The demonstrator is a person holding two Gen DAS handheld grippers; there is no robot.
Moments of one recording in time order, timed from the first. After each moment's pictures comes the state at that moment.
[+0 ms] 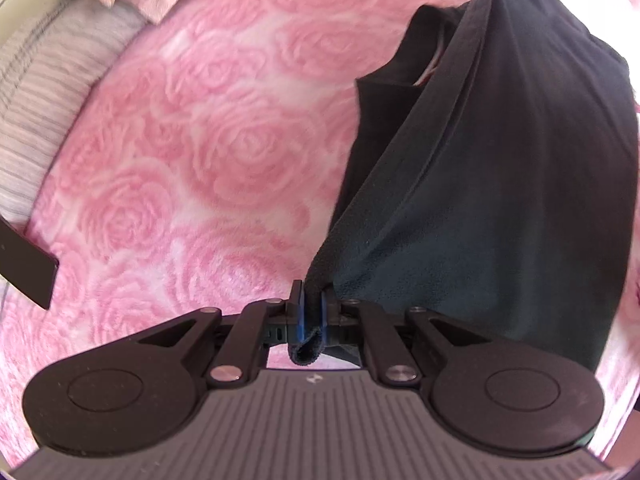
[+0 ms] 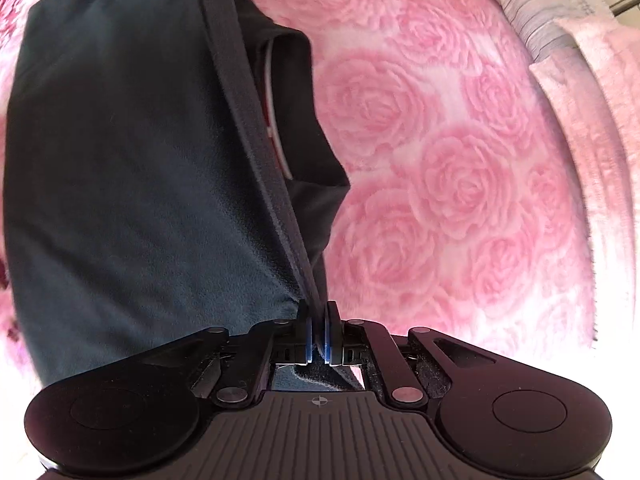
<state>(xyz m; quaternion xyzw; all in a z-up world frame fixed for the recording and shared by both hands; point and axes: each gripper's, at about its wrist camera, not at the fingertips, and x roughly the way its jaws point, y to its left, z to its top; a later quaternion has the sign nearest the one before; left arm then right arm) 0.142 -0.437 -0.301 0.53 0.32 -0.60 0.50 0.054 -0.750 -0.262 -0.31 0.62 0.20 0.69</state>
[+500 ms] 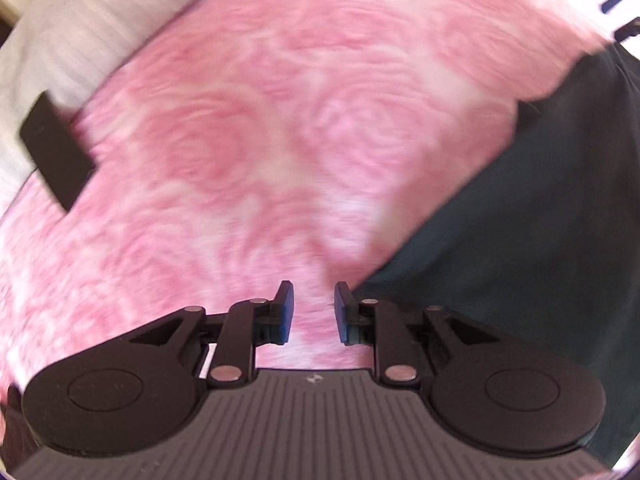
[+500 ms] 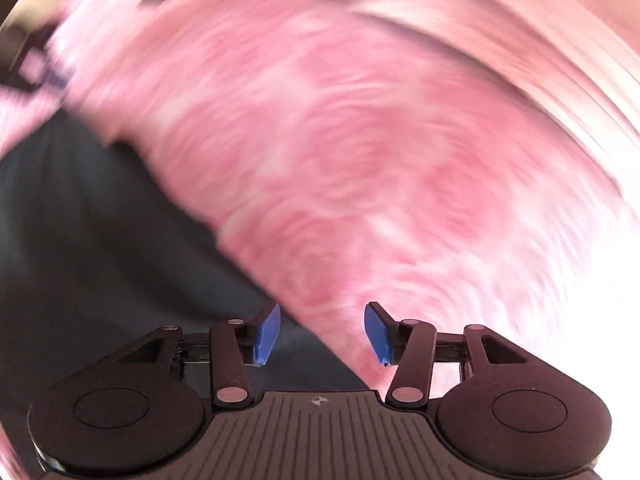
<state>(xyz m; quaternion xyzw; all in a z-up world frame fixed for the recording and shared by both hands) 0.188 -0.458 -0.316 0.46 0.39 -0.49 0.63 0.061 -0.850 -0.261 -0.03 0.57 0.02 0.82</state>
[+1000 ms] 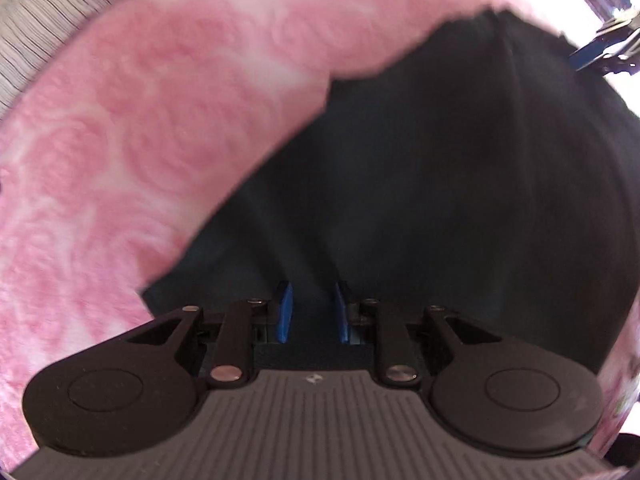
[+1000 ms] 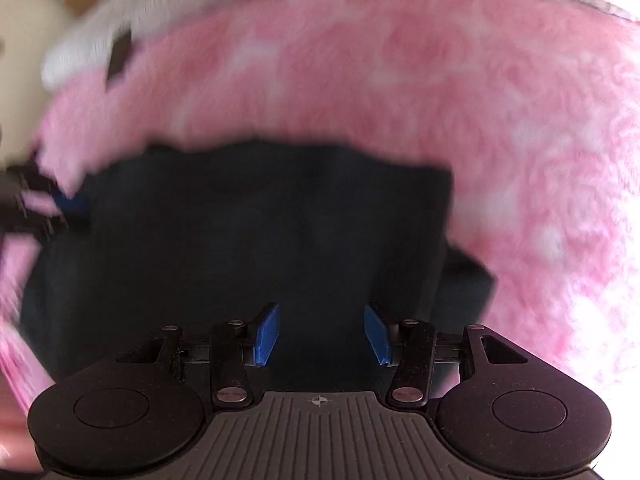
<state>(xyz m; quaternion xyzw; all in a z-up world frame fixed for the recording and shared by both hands) 0.089 -0.455 -0.354 0.46 0.41 -0.57 0.55 -0.064 -0.833 -0.277 0.18 0.55 -0.03 0.81</state>
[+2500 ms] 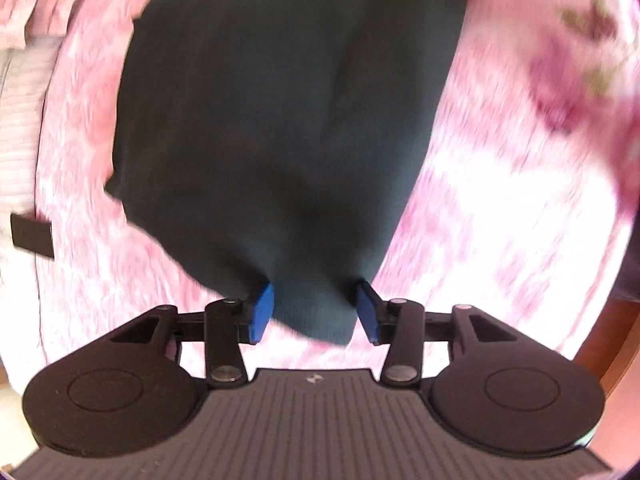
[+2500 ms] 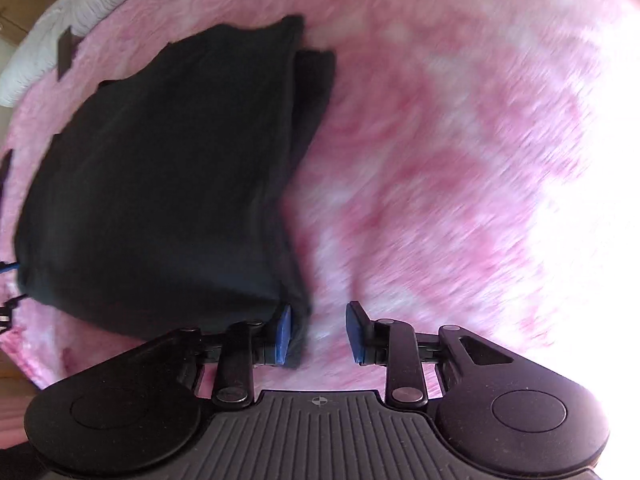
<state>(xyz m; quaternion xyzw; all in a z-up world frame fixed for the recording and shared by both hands) -0.061 -0.291 -0.360 0.70 0.25 -0.49 0.45 -0.205 -0.829 -0.245 0.26 0.59 -0.11 0.75</state>
